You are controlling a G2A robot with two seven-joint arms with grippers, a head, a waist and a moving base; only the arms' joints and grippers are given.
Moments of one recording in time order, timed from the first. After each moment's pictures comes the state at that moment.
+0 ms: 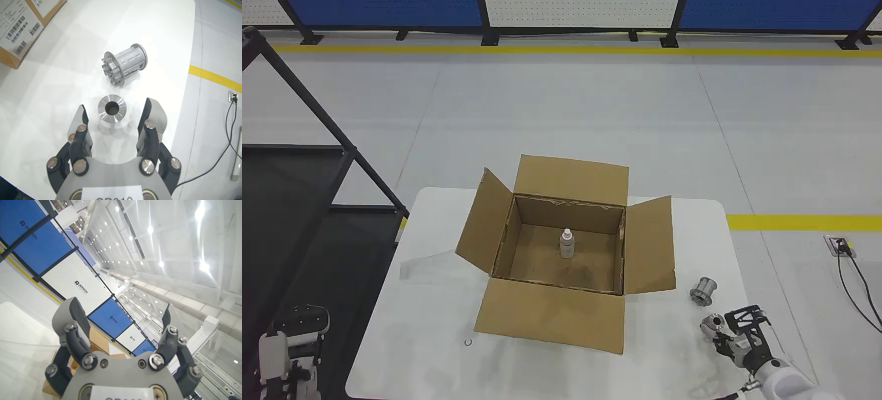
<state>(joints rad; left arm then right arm) 1.93 -1.42 -1.95 -2.25 0.16 -0.58 0.18 -1.45 -1.31 1.82 -1.52 -1.39 -0.53 0.31</state>
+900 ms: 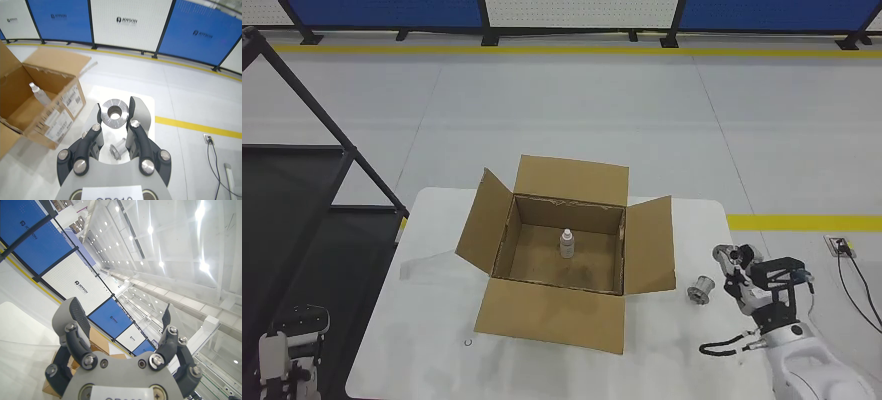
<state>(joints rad) 1.93 -1.42 -1.95 -2.25 0.15 -0.58 0.18 -1.45 -1.31 1.73 -2.03 -1.31 -0.21 0.25</state>
